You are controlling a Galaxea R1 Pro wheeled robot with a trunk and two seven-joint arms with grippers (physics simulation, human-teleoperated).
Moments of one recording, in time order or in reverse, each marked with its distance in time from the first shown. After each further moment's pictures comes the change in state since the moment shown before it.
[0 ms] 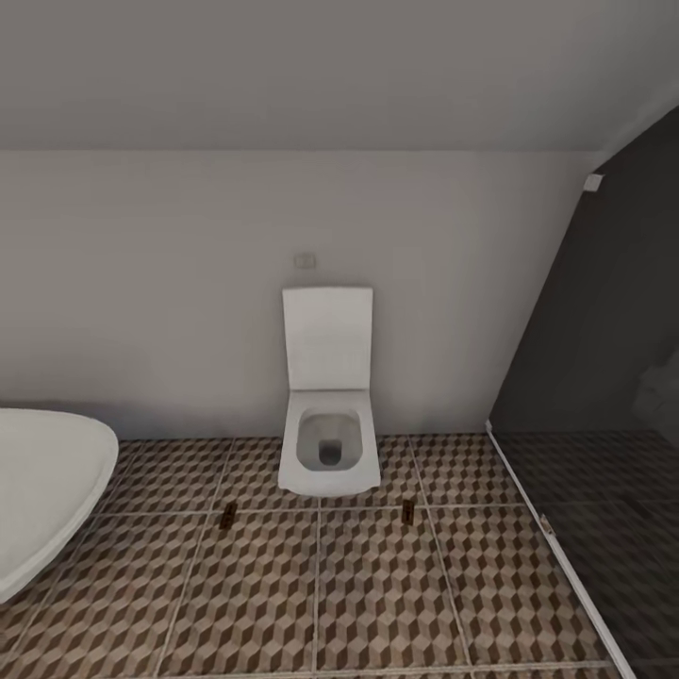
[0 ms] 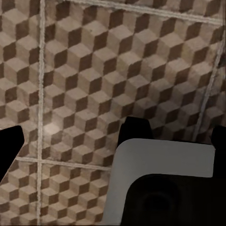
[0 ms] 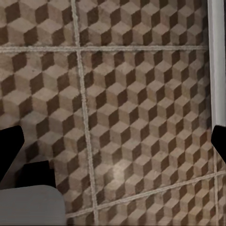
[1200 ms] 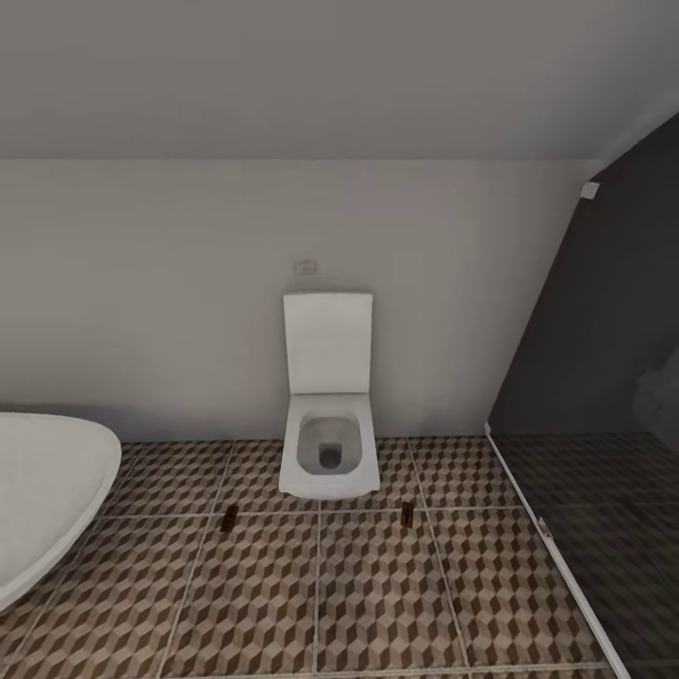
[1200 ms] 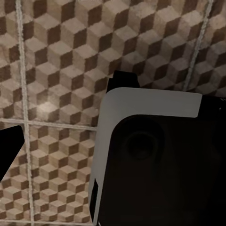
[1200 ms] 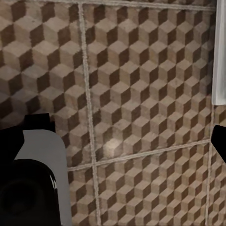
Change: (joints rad) left arm 0.074 -0.013 -0.002 -0.054 -0.002 0.002 0.000; right arm 0.065 0.023 -0.001 0.045 0.000 0.007 -0.002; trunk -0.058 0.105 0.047
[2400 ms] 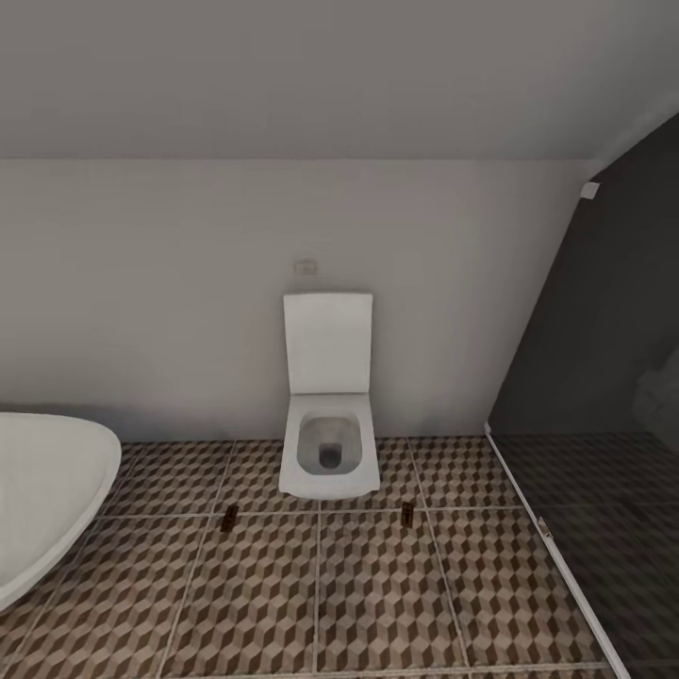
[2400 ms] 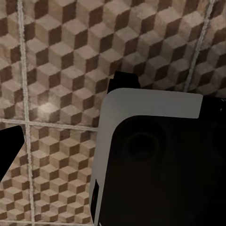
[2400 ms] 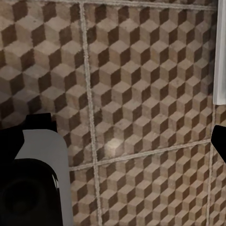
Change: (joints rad) left arm 0.001 0.000 0.000 0.004 0.000 0.000 0.000; right arm 0.001 0.003 0.000 0.000 -0.001 0.000 0.000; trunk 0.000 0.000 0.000
